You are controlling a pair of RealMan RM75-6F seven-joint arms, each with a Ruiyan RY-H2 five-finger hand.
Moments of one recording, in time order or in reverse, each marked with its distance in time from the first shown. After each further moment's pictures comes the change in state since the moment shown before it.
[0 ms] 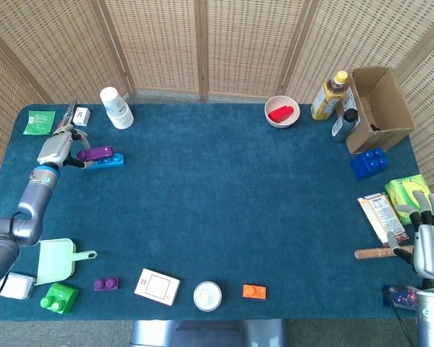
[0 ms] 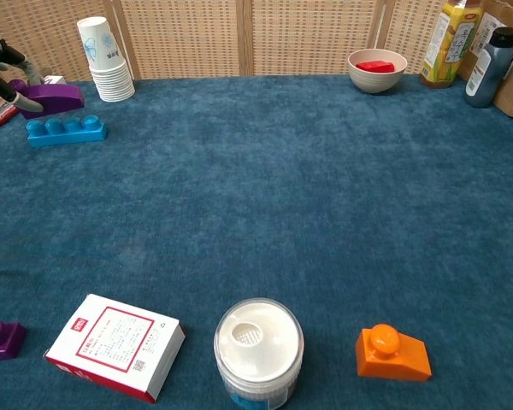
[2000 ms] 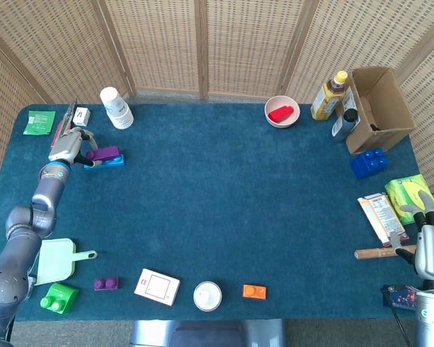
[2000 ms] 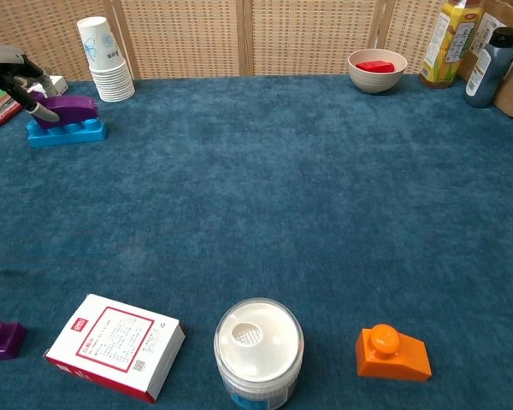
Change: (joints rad) left arm -0.101 -0.161 0.087 0.310 0.128 -0.146 -0.275; right arm -0.007 -0.002 0.016 -0.064 0.039 0.027 -0.086
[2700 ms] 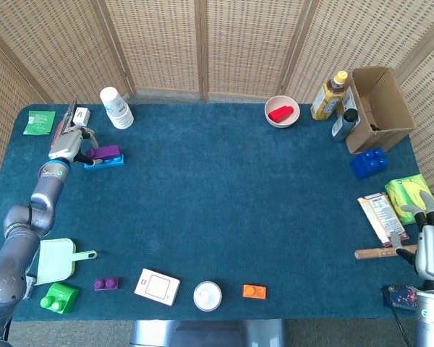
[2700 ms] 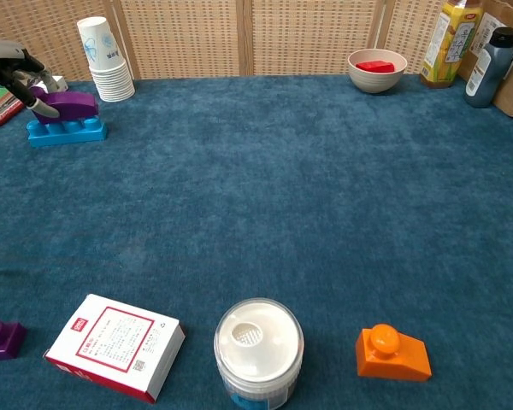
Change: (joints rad) left arm 0.002 0.021 0.024 -0.019 0.029 0.032 -0.032; right arm -0.001 -0.003 0.002 -0.003 0.002 0.005 -0.005
